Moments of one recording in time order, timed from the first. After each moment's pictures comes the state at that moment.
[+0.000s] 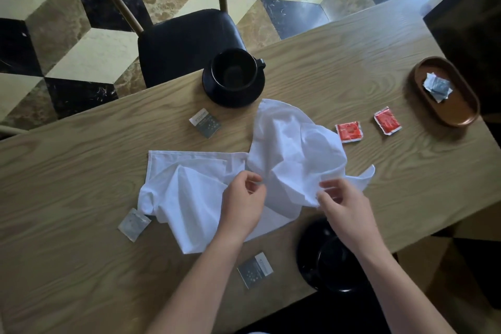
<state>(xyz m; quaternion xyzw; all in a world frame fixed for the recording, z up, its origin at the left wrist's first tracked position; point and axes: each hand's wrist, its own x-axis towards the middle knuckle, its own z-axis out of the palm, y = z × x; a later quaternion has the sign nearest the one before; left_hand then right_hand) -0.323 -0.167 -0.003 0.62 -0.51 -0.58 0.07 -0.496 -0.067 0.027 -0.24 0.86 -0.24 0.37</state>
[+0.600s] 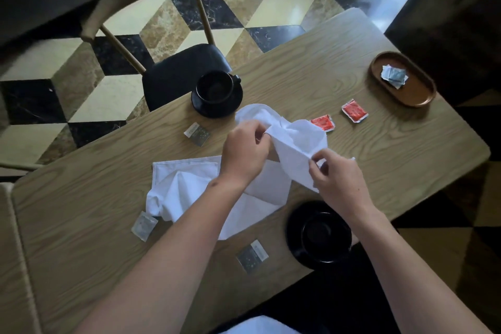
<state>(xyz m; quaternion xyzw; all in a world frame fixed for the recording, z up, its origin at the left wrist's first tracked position) -0.390 -0.199 0.073 0.48 -0.79 -0.35 0.17 -0.528 -0.048 0.054 -0.37 0.85 -0.28 0.25</state>
